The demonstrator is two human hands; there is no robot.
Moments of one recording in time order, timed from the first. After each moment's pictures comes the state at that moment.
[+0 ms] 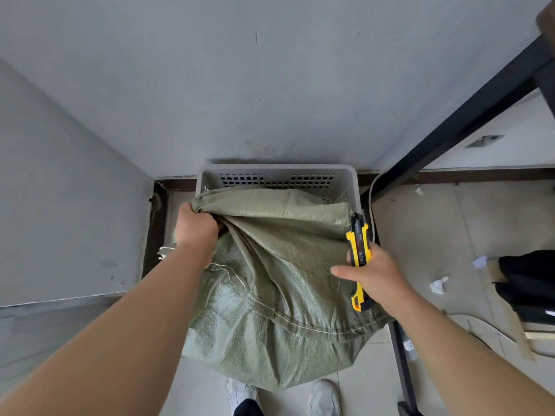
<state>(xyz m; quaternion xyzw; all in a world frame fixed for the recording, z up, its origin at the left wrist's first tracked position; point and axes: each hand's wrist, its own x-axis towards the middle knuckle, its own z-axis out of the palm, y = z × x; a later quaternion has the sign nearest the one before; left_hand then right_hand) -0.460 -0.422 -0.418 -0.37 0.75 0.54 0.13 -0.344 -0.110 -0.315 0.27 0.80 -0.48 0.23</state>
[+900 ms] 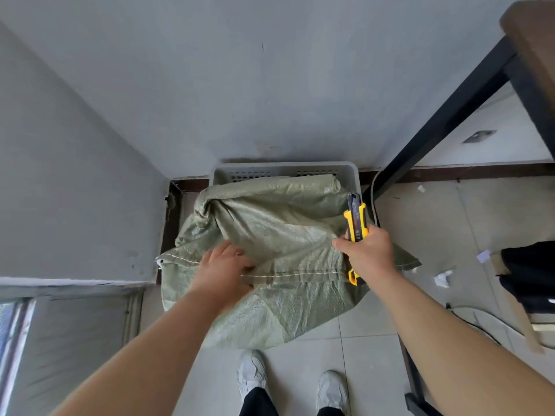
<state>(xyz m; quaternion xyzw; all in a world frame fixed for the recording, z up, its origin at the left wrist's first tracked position) -0.333 -0.392 -0.303 0.12 0.94 0.06 0.32 -0.328 -0.137 -0.306 0.31 0.81 -0.49 0.08</state>
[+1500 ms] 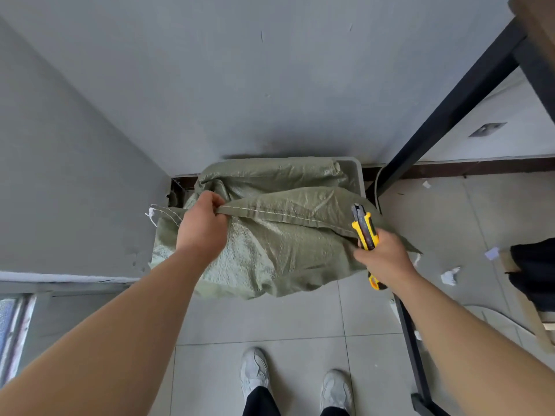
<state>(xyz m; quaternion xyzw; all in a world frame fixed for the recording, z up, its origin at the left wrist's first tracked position) -0.384 -0.389 -0.279 -0.13 0.93 0.32 0.11 -0.313 -0.103 -0.335 0.28 0.84 -0.43 0.16</state>
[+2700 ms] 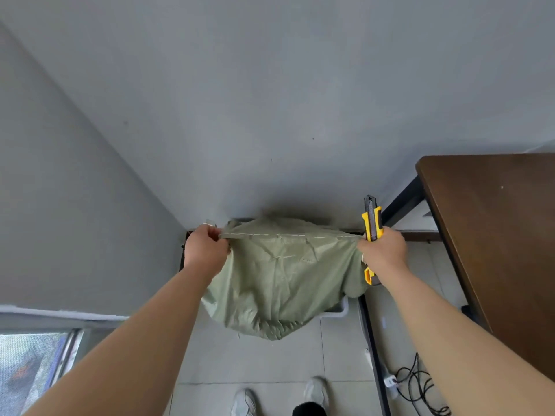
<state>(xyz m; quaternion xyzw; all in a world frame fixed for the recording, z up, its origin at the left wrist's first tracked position) -0.419 -0.391 -0.104 -0.26 0.84 0.47 0.10 -0.400 -0.094 -0.120 0.33 0.84 -0.43 0.03</state>
